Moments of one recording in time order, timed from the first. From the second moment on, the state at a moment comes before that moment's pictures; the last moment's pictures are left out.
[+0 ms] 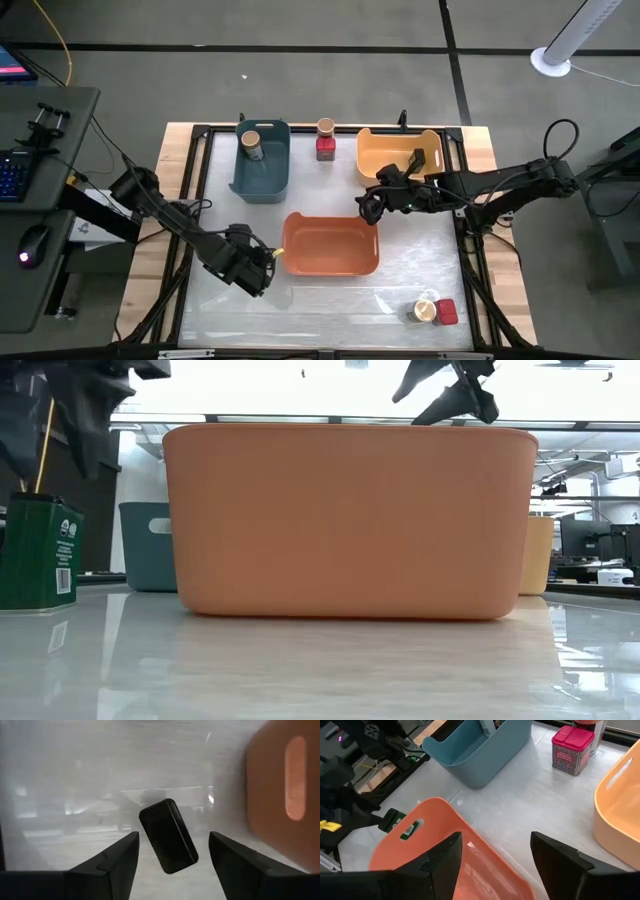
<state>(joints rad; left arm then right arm) -0.61 1.64 1.25 -1.28 -0.27 -2.14 0.16 1.26 1.10 -0.56 0.43 0.84</state>
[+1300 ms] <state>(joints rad) -0.60 1.27 1.03 -1.09 -0.44 -1.86 0.17 1.24 1.10 -0.35 0.43 0.79</state>
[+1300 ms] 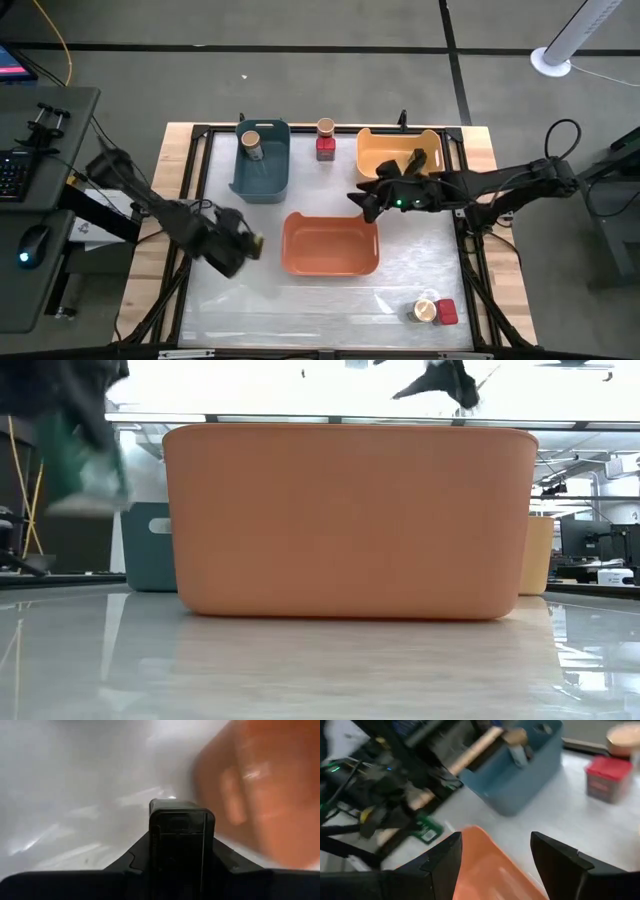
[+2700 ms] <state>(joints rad) -0.25 1.56 1.34 -0.73 -0.12 -0.11 0.21 1.15 1.10 -0.30 0.46 0.76</state>
